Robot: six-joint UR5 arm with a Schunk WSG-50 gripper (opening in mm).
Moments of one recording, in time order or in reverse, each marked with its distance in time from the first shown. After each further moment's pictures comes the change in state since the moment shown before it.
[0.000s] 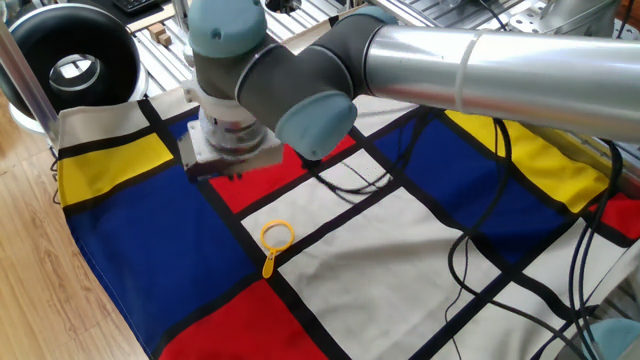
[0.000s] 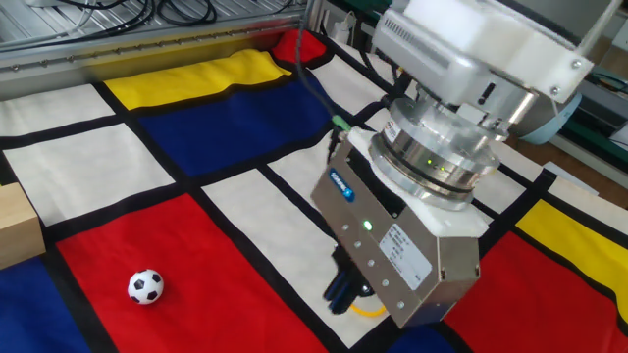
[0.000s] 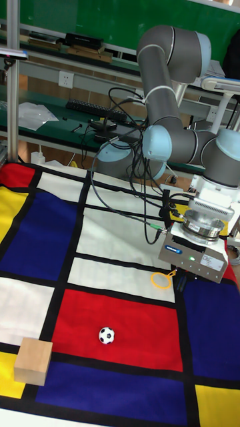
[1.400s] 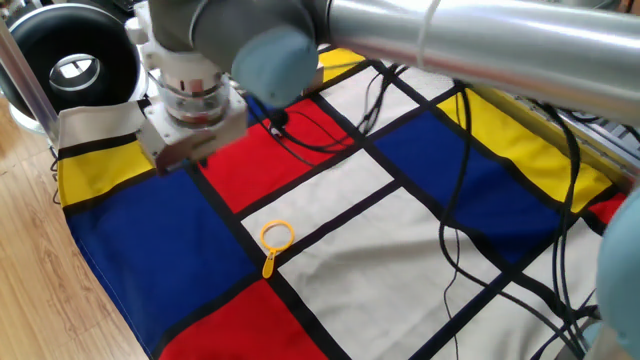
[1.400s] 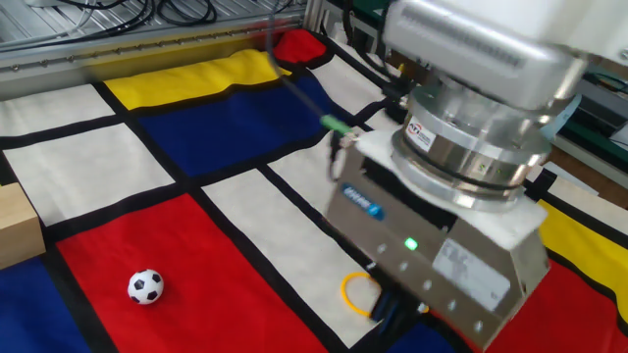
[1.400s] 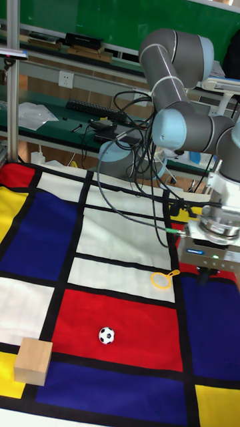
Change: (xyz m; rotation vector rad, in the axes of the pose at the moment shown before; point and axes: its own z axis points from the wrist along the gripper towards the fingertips) arm 0.013 0.032 -0.030 -0.059 0.163 -0.279
